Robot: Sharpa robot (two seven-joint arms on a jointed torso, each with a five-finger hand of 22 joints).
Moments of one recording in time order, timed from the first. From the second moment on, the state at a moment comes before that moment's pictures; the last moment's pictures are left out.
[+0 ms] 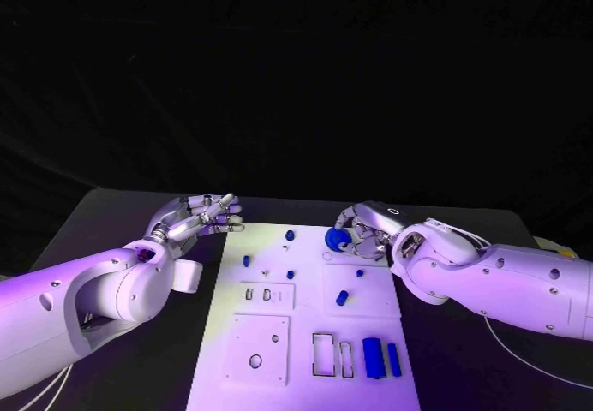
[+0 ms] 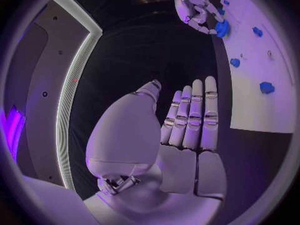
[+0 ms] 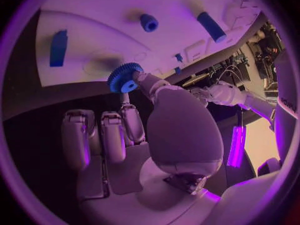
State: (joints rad) left arm 1.22 -0.93 -0.04 1.61 0.00 -0.36 0.40; left_hand 1.41 -0.12 0.19 0.29 0.22 0.88 0.22 0.25 0.17 1.10 0.16 0.07 0.07 1.06 0.11 0.30 0.33 0.17 1.01 0.20 0.37 0.10; right arm 1.27 -0.84 -0.15 1.53 -1.48 -0.50 -0.21; right_hand 1.30 -0.20 0.50 0.06 0.22 0.89 0.15 0.30 0.47 1.37 0.06 1.38 1.31 1.46 0.00 1.55 1.31 0.04 1.47 0.11 1.49 1.31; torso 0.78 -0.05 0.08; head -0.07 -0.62
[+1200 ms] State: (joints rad) left arm 1.22 -0.93 -0.04 1.62 0.00 -0.36 0.40; left_hand 1.41 -0.12 0.20 0.29 0.22 0.88 0.22 0.25 0.17 1.10 0.16 0.07 0.07 1.06 0.11 0.30 0.33 0.17 1.01 0.20 0.37 0.10; right arm 1.25 -0.60 -0.16 1.47 -1.58 -0.55 -0.26; right_hand 1.28 -0.20 0.52 0.05 0.21 0.89 0.15 0.30 0.47 1.38 0.06 1.38 1.31 1.47 0.00 1.55 1.31 0.04 1.47 0.11 1.50 1.31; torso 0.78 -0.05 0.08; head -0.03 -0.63
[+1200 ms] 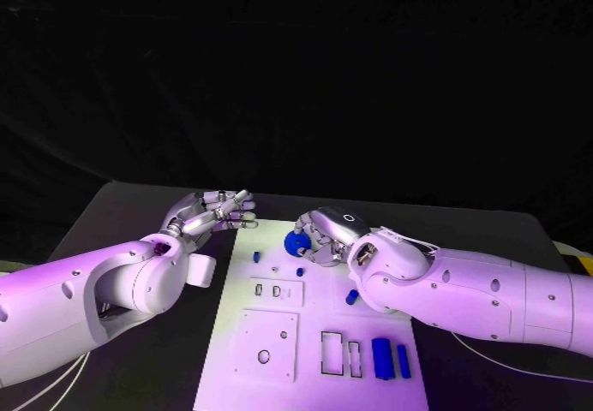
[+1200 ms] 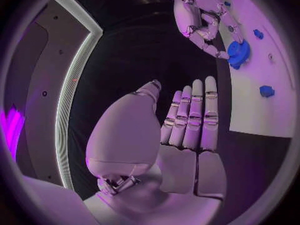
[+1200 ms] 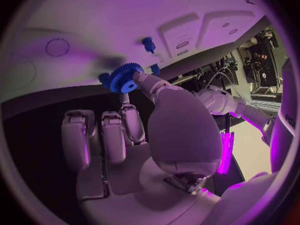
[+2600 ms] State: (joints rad) left arm 1.22 -0.93 -0.04 1.62 0.01 -0.36 0.40; left_hand 1.41 -0.12 0.20 0.29 0.22 0.88 0.22 0.25 0.17 1.10 0.16 0.07 0.07 1.06 0.11 0.29 0.33 0.17 1.01 0.20 0.37 0.10; right arm 1.23 -0.57 -0.16 1.40 -1.56 -0.51 -0.26; right_hand 1.12 -0.20 0.34 0.21 0.14 0.83 0.17 0.23 0.45 1.36 0.08 1.36 1.31 1.46 0.01 1.55 1.31 0.04 1.47 0.12 1.49 1.31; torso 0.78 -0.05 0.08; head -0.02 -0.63
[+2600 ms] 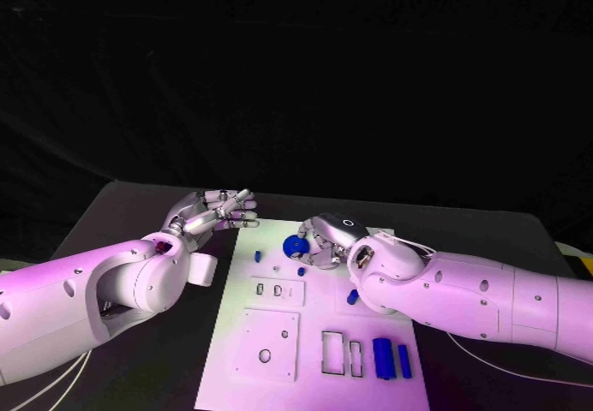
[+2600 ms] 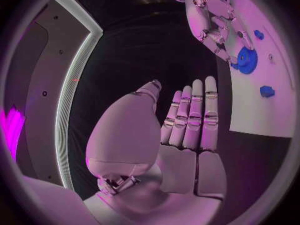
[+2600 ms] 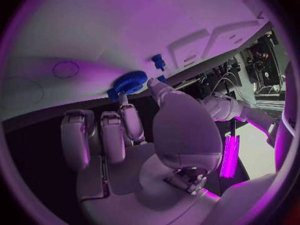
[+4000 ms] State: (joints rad) left arm 1.22 -0.92 -0.04 1.59 0.01 -0.35 0.40; left_hand 1.42 -0.12 0.20 0.29 0.22 0.88 0.21 0.25 0.17 1.10 0.16 0.07 0.07 1.06 0.11 0.29 0.34 0.17 1.01 0.20 0.37 0.10; right arm 1.29 -1.02 -0.16 1.59 -1.10 -0.51 0.09; right_hand 1.32 -0.19 0.37 0.13 0.16 0.87 0.16 0.22 0.46 1.36 0.08 1.36 1.31 1.46 0.01 1.55 1.31 0.04 1.47 0.12 1.49 1.31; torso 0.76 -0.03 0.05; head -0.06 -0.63
